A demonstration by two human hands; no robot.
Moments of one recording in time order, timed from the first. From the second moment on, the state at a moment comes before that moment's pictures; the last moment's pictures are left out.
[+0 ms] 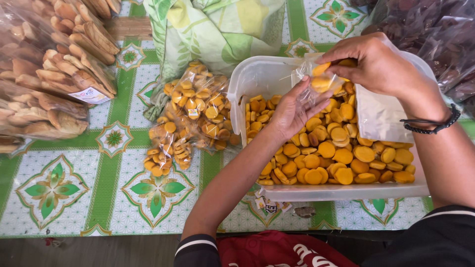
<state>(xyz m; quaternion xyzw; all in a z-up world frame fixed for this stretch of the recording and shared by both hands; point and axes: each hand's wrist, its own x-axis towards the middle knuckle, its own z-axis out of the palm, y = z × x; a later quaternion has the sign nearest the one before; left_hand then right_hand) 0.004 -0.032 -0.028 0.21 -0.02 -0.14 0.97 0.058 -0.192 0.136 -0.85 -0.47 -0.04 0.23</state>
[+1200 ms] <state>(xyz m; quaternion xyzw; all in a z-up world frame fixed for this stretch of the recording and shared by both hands) 0.012 -0.033 -0.045 0.26 0.06 -0.08 0.96 0.043 -0.211 0.170 -0.90 -0.36 0.07 0.25</state>
